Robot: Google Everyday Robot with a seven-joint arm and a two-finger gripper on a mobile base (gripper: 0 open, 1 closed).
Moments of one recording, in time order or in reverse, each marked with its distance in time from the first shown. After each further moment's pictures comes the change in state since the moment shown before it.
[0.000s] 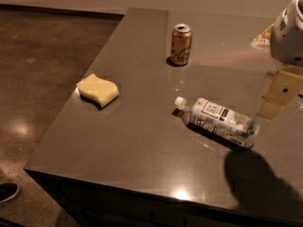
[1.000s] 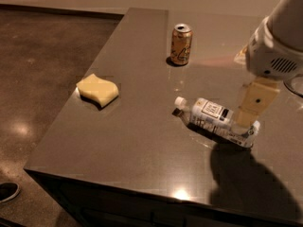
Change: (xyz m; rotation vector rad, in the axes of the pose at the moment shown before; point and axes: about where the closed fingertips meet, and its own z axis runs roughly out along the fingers) arm -0.017 0.010 0.035 -0.064 0.000 0.042
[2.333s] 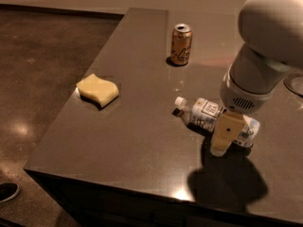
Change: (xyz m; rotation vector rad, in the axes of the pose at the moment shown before) arm 0.009 0.016 0.083 0.001 0.121 0.115
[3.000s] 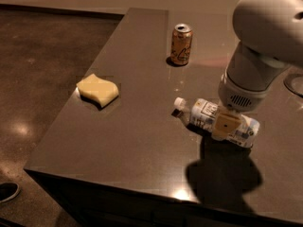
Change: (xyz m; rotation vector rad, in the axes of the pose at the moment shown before) arm 0.001 -0.001 0.006 -0.044 0.027 0.014
